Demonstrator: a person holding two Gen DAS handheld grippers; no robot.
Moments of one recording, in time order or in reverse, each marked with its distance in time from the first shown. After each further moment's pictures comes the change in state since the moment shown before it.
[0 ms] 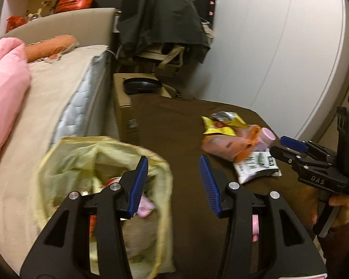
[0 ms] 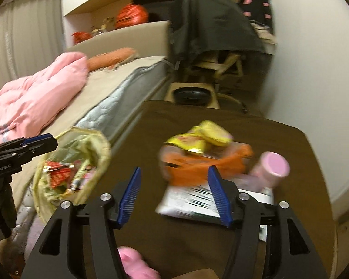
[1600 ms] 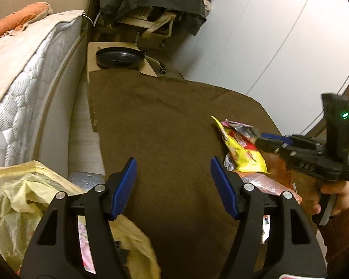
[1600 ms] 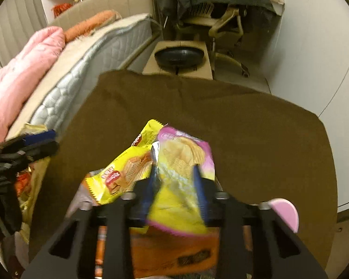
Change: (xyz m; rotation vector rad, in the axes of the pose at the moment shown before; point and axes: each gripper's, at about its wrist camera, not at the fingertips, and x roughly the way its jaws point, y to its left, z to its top) left arm 0.159 0.019 0.035 -0.051 0.182 -0.135; right arm 0.138 -0.053 0.055 -0.004 0.249 0.041
